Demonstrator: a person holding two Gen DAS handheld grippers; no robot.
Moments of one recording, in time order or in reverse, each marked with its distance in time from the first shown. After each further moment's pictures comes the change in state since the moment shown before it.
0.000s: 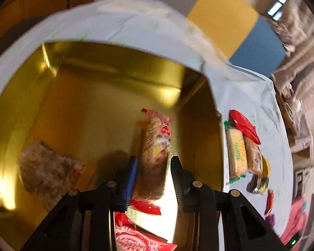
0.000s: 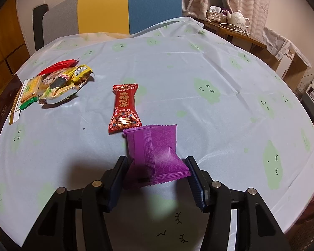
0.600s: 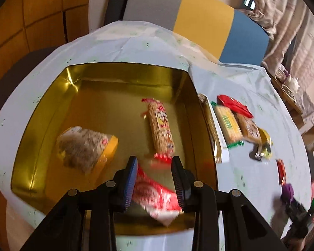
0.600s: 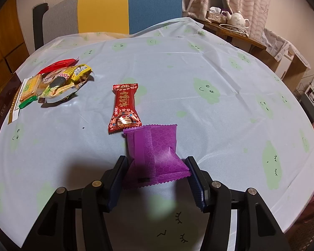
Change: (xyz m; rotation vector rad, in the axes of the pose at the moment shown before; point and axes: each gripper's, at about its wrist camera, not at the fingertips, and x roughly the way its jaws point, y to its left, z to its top) left arm -0.073 -0.007 -0.069 0.207 -0.166 0.111; right arm 0.001 0.000 -0.001 -0.008 -0.002 -0.007
